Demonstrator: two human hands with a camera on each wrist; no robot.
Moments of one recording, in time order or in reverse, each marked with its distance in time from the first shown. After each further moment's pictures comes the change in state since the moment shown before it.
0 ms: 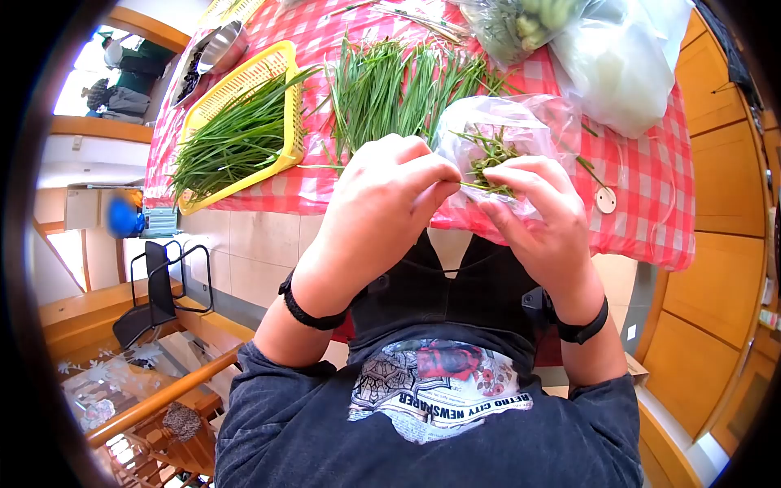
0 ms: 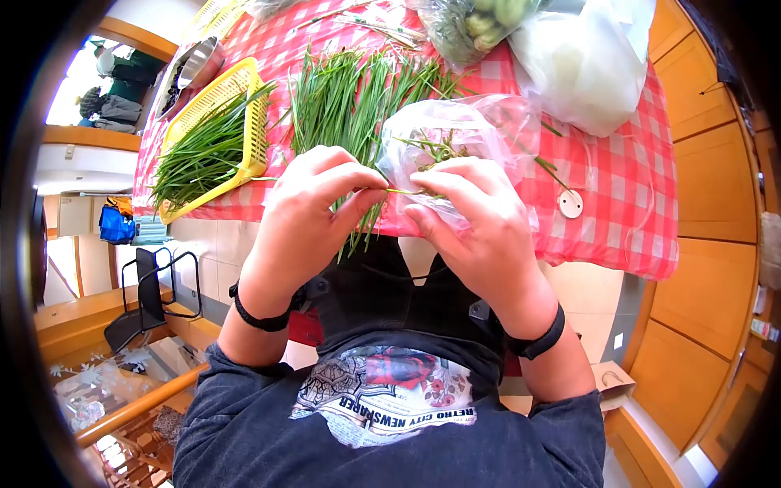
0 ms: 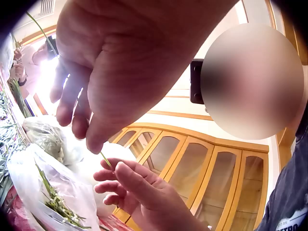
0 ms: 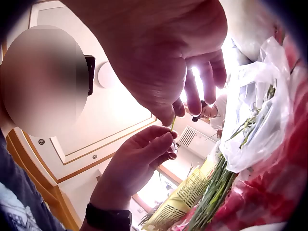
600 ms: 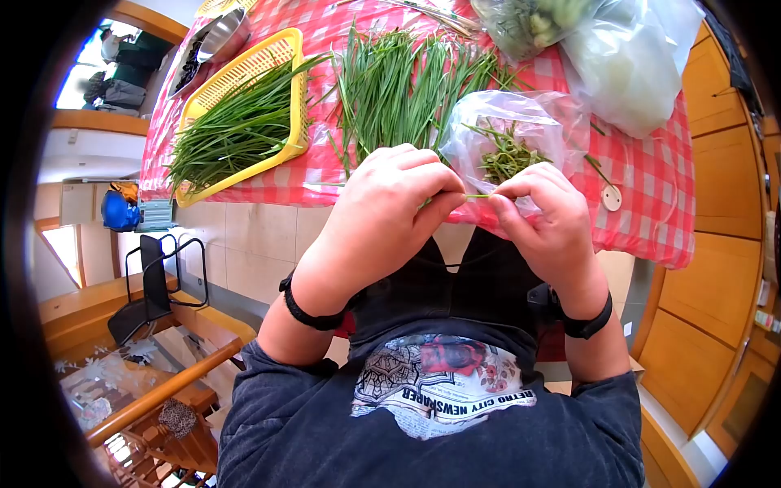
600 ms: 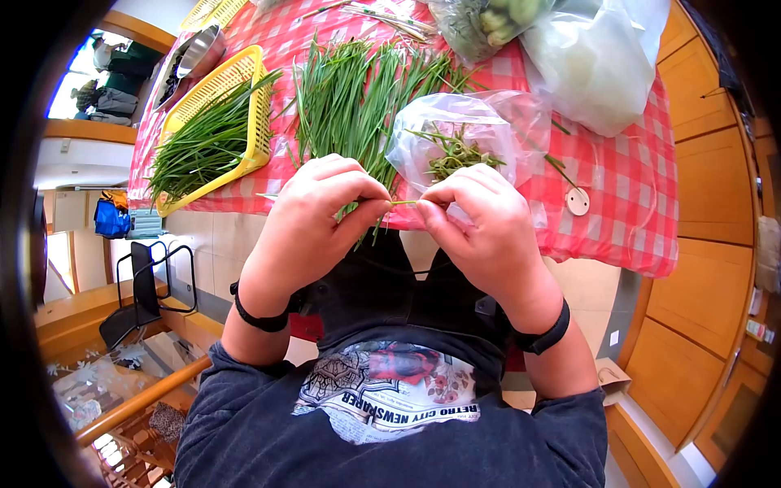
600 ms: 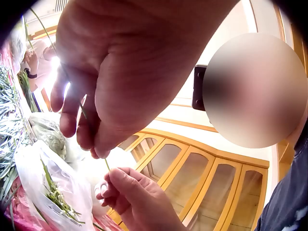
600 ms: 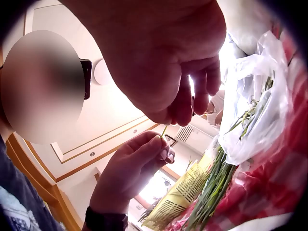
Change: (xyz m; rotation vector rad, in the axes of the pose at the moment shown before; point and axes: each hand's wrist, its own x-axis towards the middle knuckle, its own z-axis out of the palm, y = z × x) left_hand -0.014 -0.010 -0.005 -0.117 -0.069 0.012; right_hand 0.000 -0.006 0.009 0.044 -0.113 0.051
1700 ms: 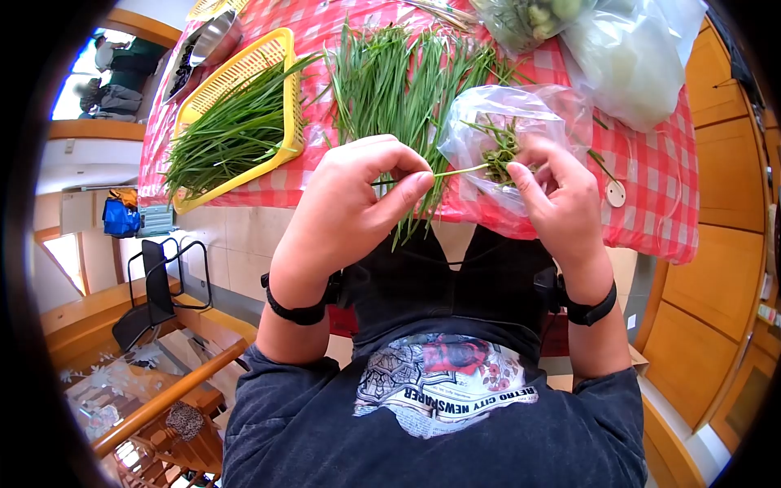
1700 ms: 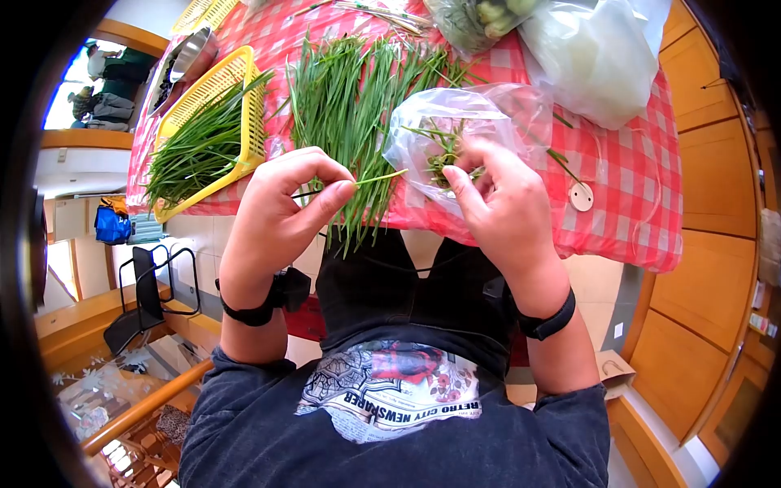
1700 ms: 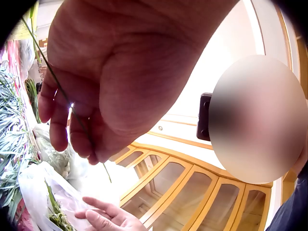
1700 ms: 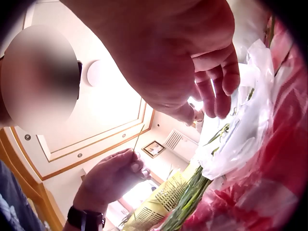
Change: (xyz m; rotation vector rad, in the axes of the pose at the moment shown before) left_hand 0.000 -0.019 -0.020 -0.207 -0.023 -0.152; right_hand 0.003 0.015 0.004 0.020 0.157 0.316
